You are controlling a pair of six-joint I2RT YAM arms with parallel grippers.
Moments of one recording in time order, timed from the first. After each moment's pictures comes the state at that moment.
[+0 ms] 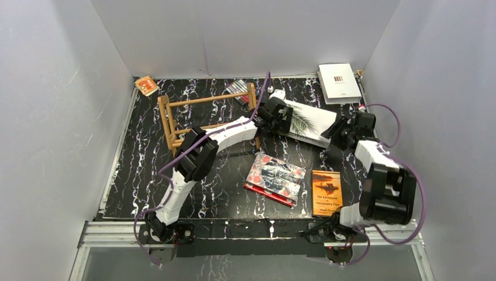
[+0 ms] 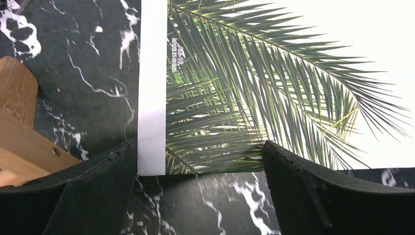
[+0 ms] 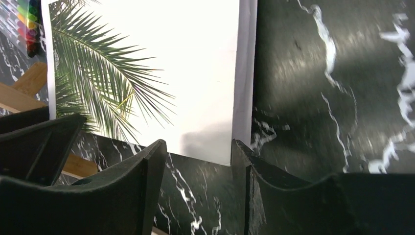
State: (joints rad) left arm -0.82 2.31 1.86 -0.25 -0.26 -0.40; right arm -0.16 1.46 0.78 -0.10 -0.32 0.50
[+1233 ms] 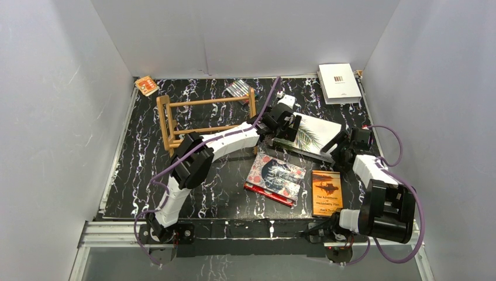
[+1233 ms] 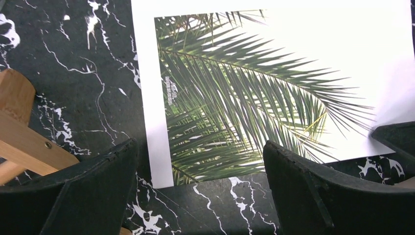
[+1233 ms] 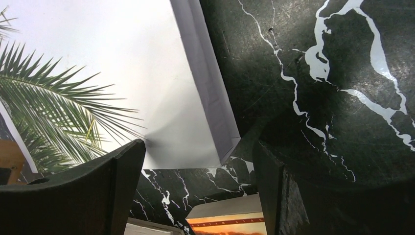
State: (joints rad) left arm -0.92 2.17 1.75 -0.27 -0.29 -0.34; right arm -0.16 1.26 0.58 -0.24 -0.13 0.64
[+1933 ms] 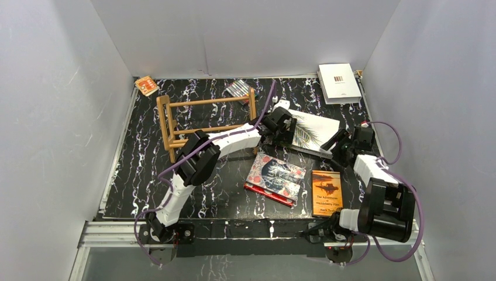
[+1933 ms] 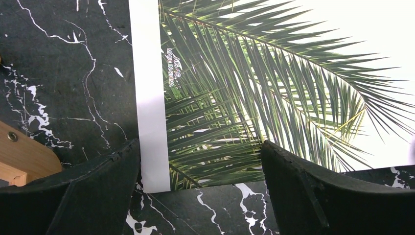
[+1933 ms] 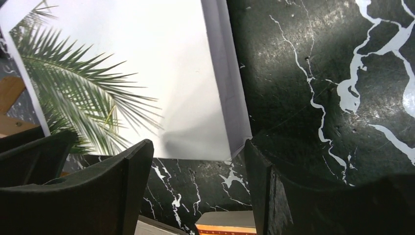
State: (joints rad) left arm -0.90 2.24 1.76 -0.29 -0.29 -0.44; right arm -0.18 1.29 0.57 -0.14 -0.23 0.59
